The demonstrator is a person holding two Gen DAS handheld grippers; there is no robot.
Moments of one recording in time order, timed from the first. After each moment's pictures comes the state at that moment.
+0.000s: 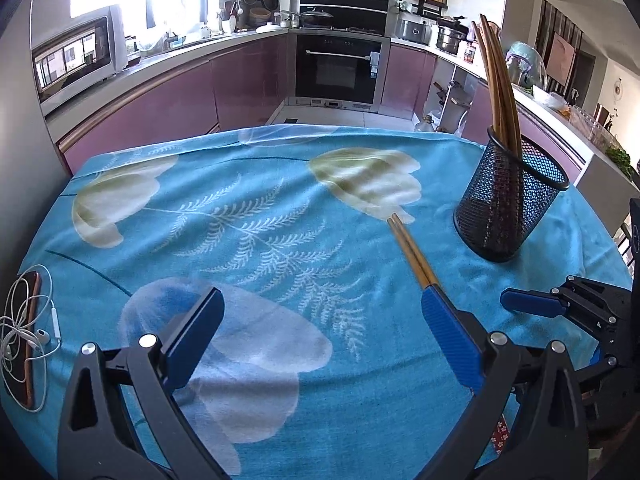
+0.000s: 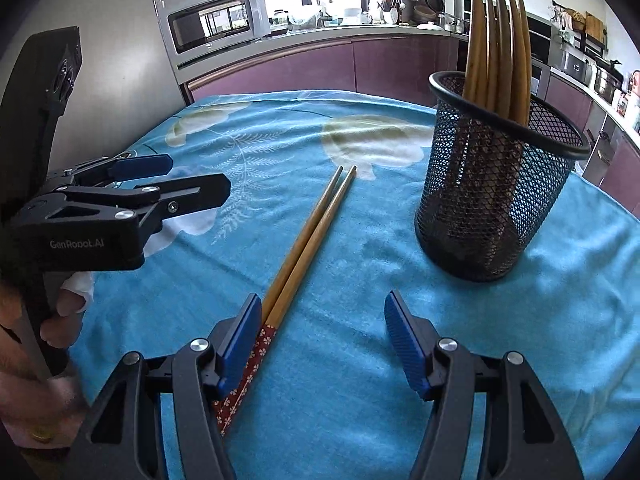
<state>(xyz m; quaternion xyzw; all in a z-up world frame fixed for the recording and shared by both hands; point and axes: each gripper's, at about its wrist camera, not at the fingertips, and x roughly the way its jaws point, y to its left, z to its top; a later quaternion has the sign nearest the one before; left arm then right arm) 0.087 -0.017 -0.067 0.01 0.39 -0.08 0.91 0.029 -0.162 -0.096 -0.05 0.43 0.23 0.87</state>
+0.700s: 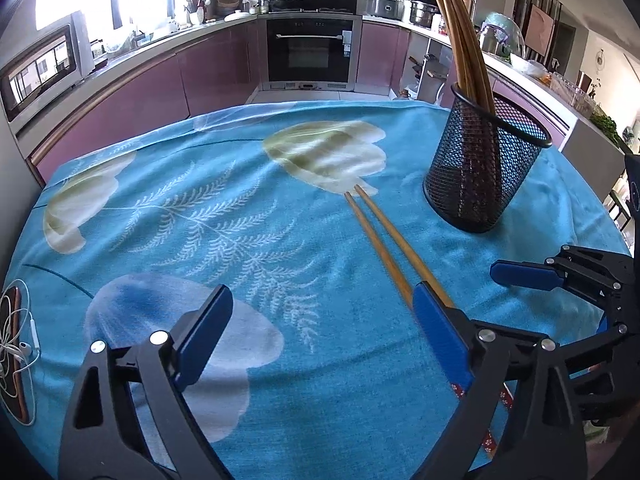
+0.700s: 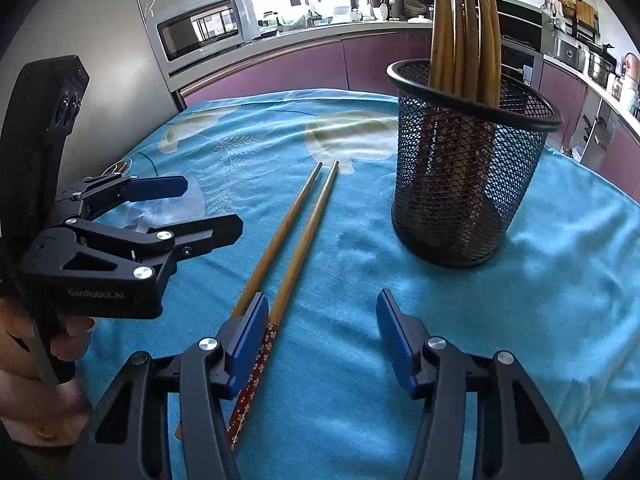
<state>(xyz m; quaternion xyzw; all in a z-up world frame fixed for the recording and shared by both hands) 0.092 -0.048 -0.083 0.04 0.43 -0.13 0.89 0.030 -0.182 -0.096 -0.03 0.44 0.22 0.87</state>
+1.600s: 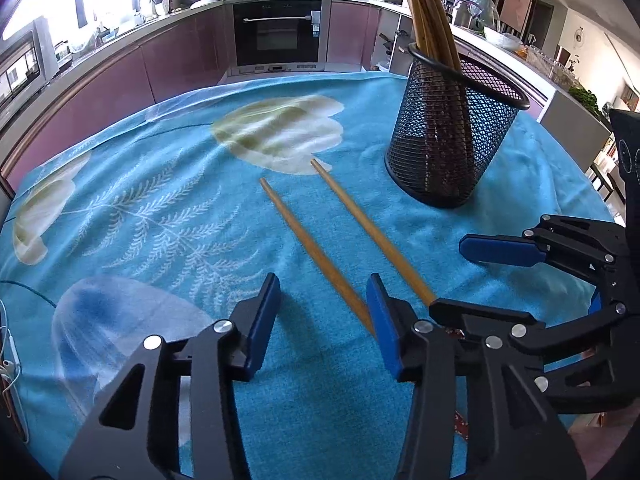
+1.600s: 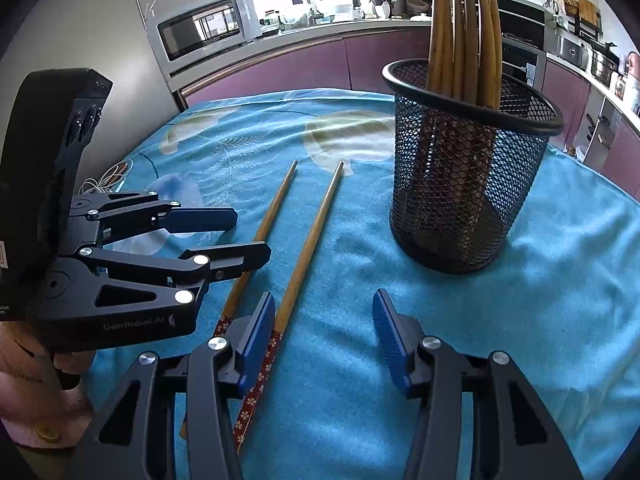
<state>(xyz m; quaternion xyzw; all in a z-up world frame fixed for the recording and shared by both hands) 0.098 -0.070 -0.098 0.05 0.45 -0.18 0.87 0.035 -0.182 -0.094 -0.03 0.44 0.23 0.87</state>
